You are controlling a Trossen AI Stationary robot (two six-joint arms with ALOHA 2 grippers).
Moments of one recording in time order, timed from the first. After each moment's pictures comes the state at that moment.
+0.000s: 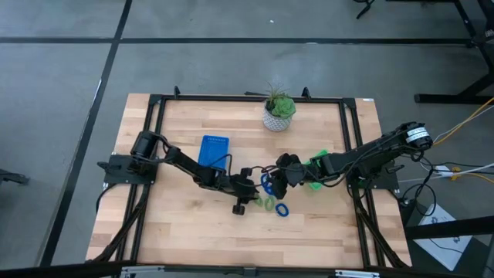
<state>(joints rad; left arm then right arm) -0.21 2.02 0.94 0.41 -0.10 0.01 0.25 1.42 0.78 -0.08 0.31 0.82</state>
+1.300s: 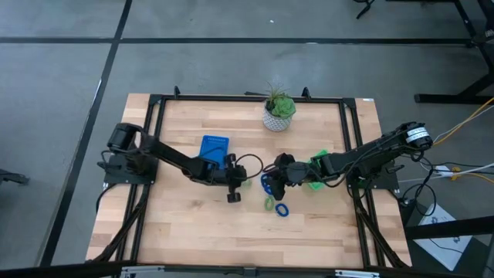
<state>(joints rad) -0.20 1.76 0.93 -0.01 -0.37 -0.20 0.25 1.42 0.78 0.05 0.29 0.77</state>
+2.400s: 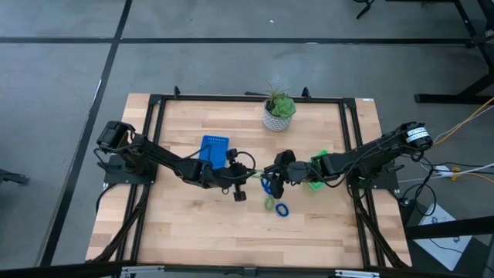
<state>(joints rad) -0.26 1.66 0.94 0.23 -0.57 -0.05 0.25 1.42 0.78 0.08 0.39 0.64</state>
